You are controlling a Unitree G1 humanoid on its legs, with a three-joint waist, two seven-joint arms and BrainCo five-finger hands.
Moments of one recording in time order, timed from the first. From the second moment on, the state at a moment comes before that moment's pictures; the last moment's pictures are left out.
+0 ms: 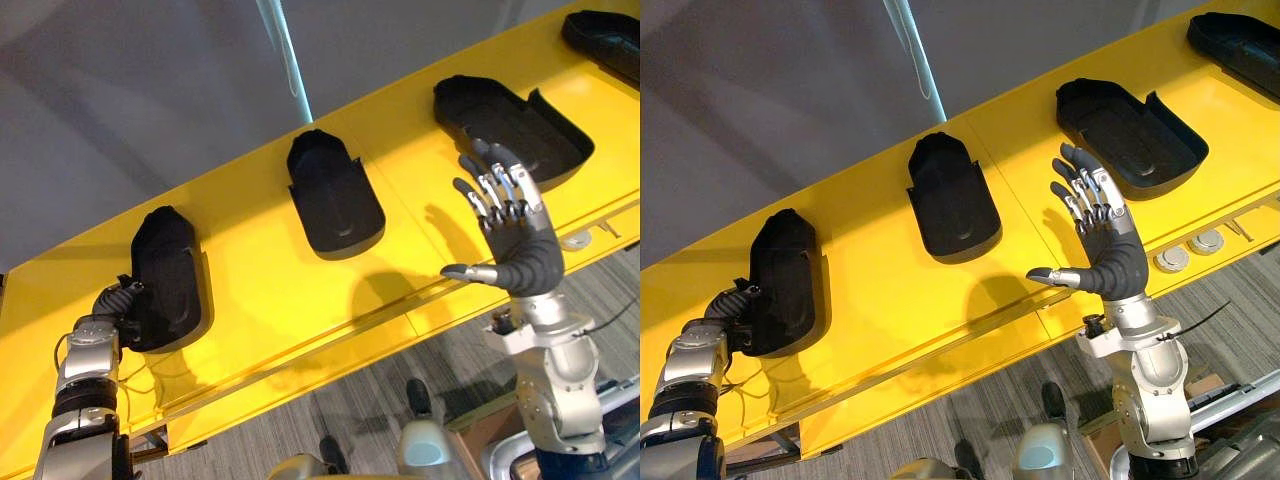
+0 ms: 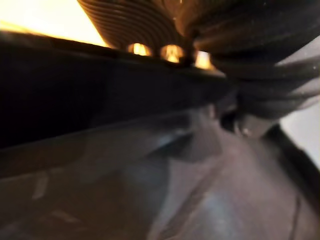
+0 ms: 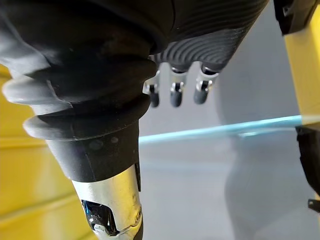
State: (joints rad) left arm -0.38 0.58 0.31 0.73 0.00 0.26 -0.06; right arm 0.00 -0.36 -0.08 -0.46 0.42 -0.26 0.26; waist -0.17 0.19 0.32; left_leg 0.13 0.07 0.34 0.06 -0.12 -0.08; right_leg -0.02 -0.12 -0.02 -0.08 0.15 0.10
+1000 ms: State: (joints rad) left arm -0.32 0.54 0.39 0.35 -0.15 0.01 0.37; right arm -0.09 -0.32 0.24 -0.46 0.47 -0.31 0.39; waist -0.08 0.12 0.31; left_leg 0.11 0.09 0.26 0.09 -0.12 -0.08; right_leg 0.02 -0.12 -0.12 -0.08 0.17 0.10
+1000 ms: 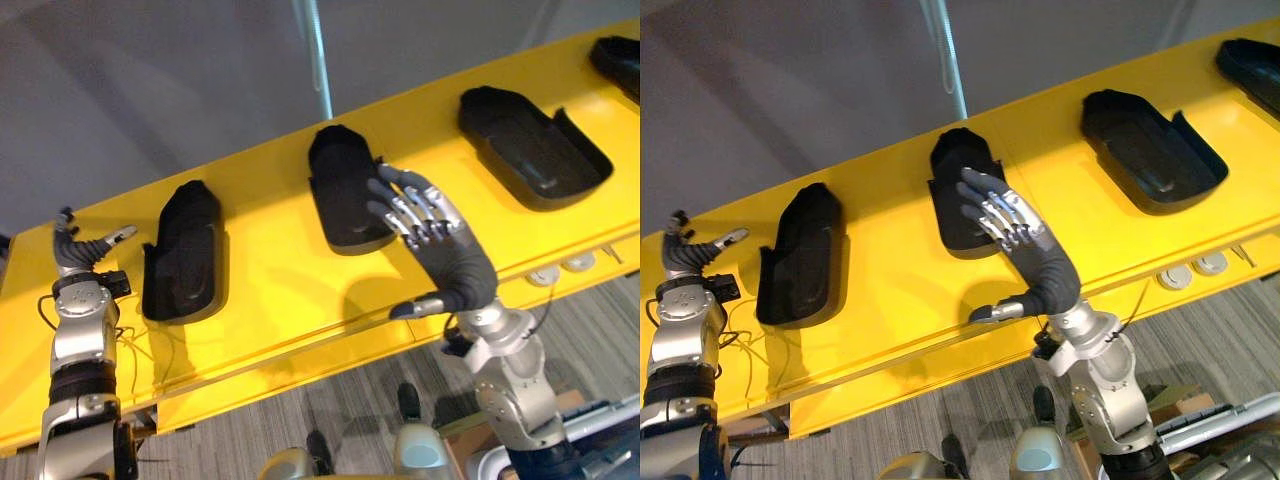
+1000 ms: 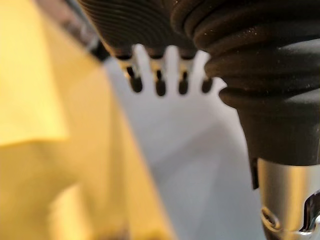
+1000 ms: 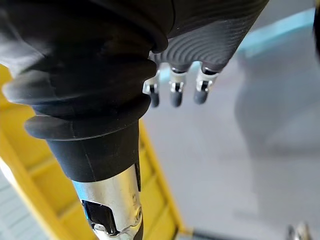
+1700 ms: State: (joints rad) left arm 0.31 -0.01 0.37 -0.18 -0.27 -0.36 0.41; right arm -0.37 -0.07 0.89 -0.21 0.33 -0.16 0.41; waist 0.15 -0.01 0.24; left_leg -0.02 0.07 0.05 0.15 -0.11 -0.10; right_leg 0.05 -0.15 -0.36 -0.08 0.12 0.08
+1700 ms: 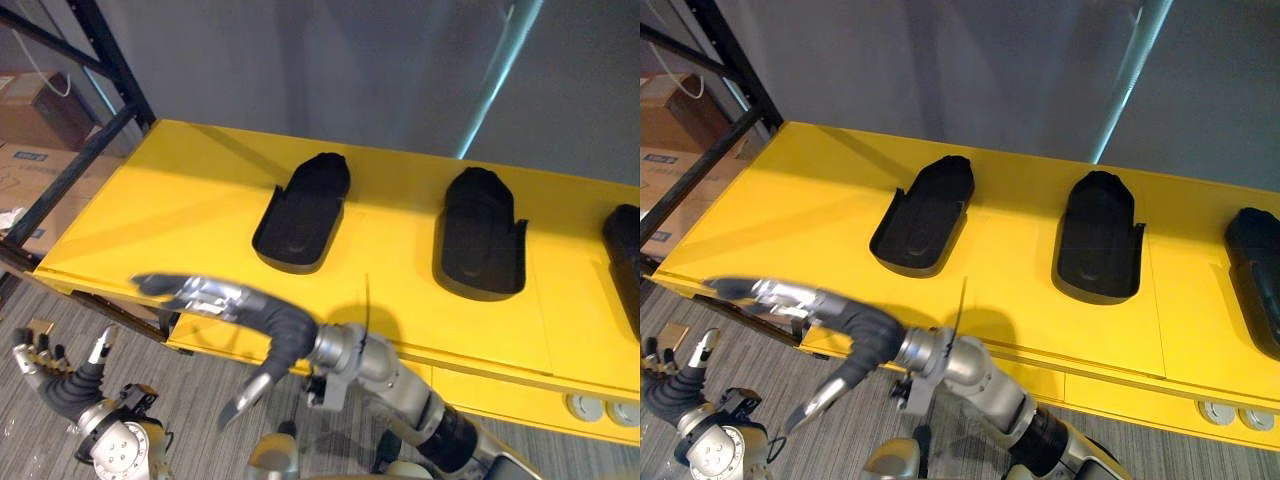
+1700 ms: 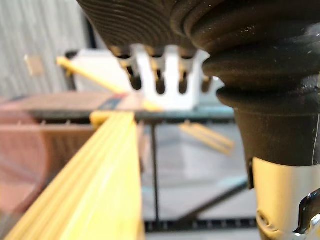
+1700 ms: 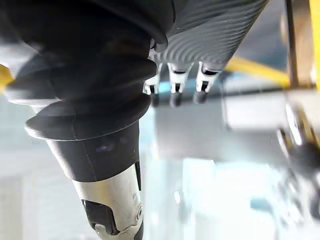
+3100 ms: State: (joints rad) left arm 0.27 -0.01 0.26 -0.18 -0.32 -0.41 0.34; right arm -0.47 0.02 0.72 0.41 -0.03 -0.24 -0.07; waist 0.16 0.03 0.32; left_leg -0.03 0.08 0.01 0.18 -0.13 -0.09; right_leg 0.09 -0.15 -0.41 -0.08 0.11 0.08
